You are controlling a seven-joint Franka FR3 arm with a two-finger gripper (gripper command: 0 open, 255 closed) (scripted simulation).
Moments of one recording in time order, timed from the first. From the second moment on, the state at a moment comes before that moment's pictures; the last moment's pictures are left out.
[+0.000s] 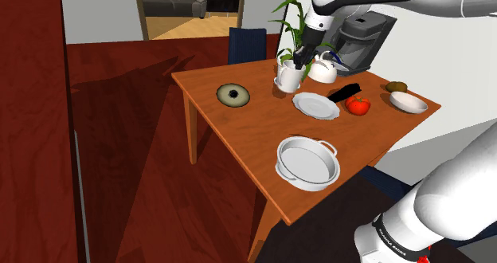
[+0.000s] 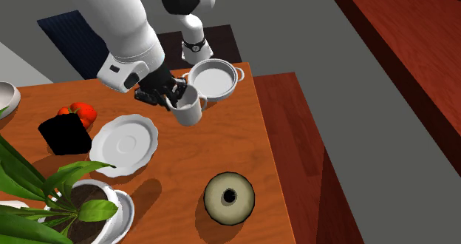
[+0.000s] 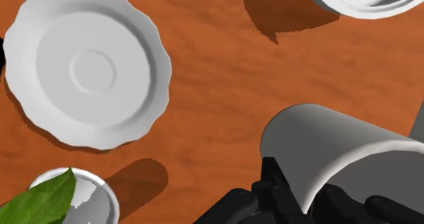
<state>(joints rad) -0.08 -0.02 -0.10 -1.86 0.06 1.88 -0.26</state>
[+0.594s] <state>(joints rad) -0.16 -0.21 -0.20 -2.06 0.02 1.88 -0.42</state>
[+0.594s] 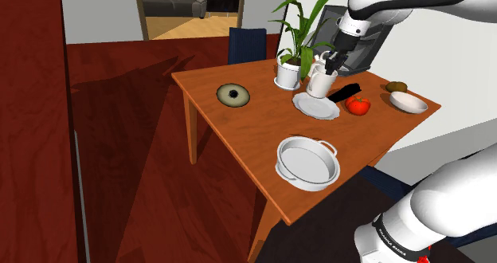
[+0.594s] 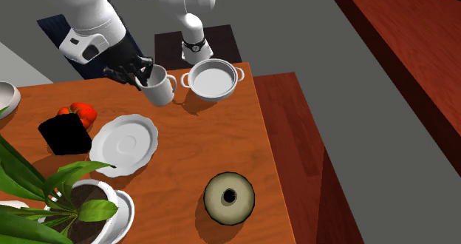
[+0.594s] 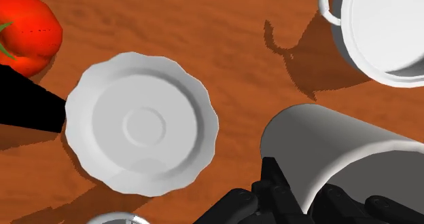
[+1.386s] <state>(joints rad) -0.28 -0.37 -0.35 -2.21 -0.07 1.86 -0.66</state>
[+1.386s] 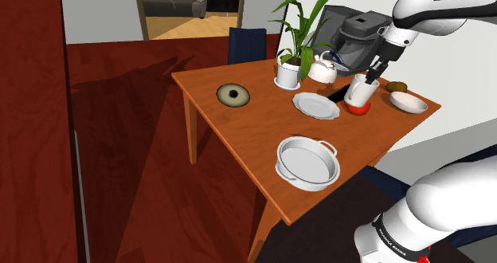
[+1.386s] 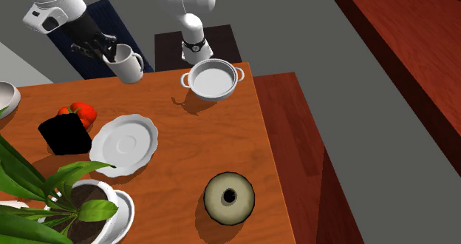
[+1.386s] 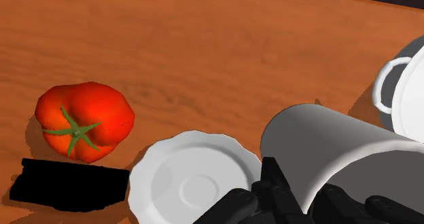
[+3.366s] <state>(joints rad) -0.41 -0.34 -0.64 -2.34 -0.16 2.03 -1.00</state>
